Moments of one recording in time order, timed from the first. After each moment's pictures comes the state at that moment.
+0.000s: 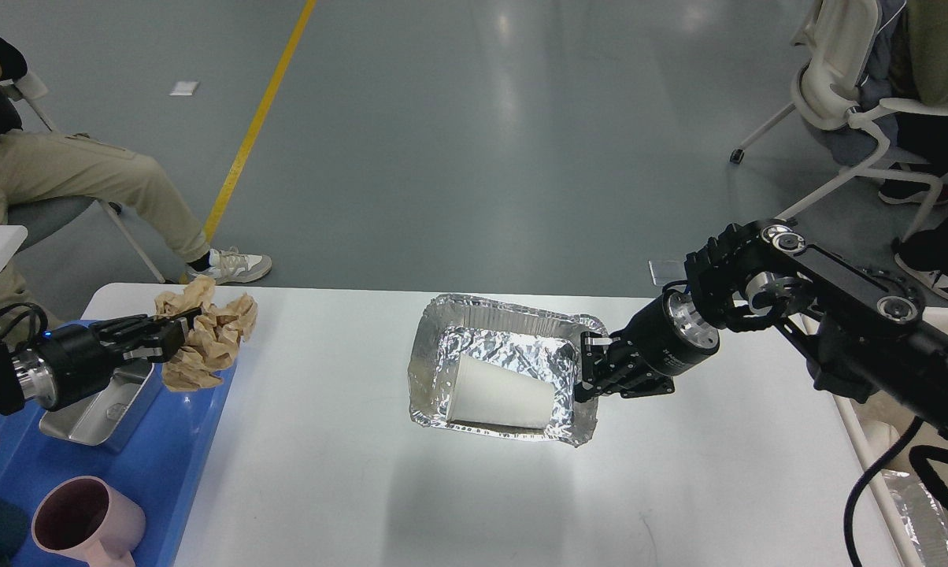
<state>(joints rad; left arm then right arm) -0.68 0.89 -0.22 -1.07 1.30 0.10 -0.49 0.92 -0.36 0.61 1.11 -0.51 0.96 -0.84</state>
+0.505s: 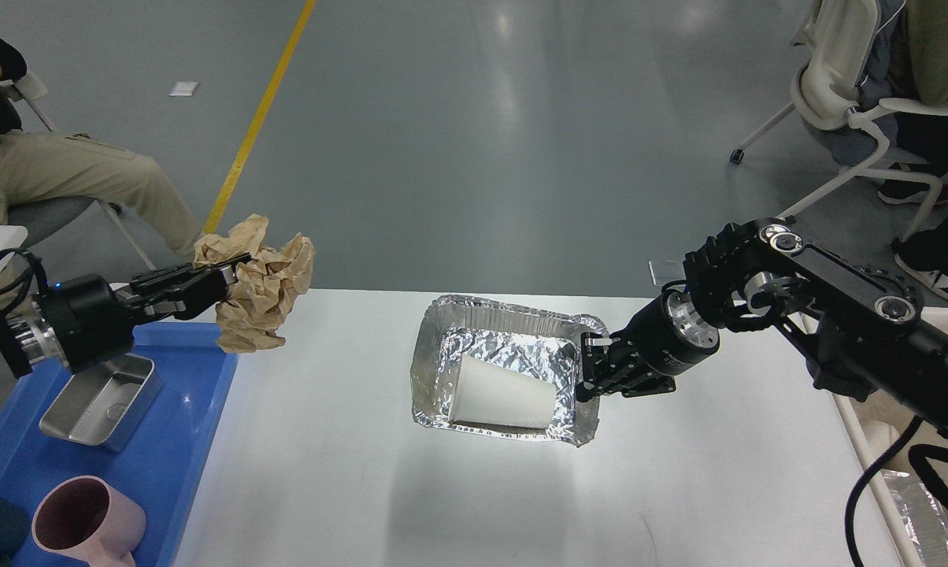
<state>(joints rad) -0.77 1.03 -0.25 -1.46 1.23 0.08 -0.50 0.92 -0.36 0.61 1.11 -0.53 0.96 -0.84</state>
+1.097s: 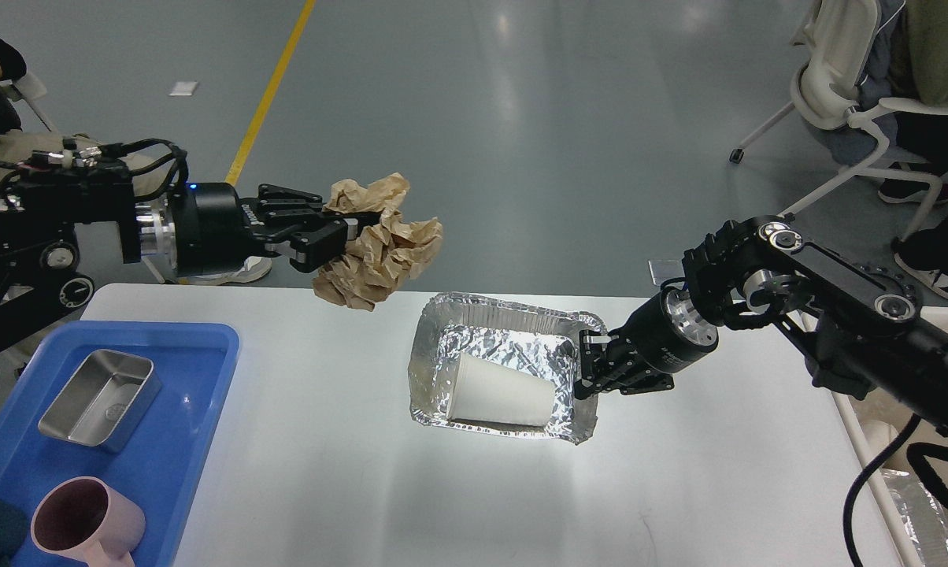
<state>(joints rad) -1.16 0.77 -0.24 -1.39 1.56 -0.22 -0.49 0.93 -0.36 0.61 1.11 -0.53 0.96 -0.84</state>
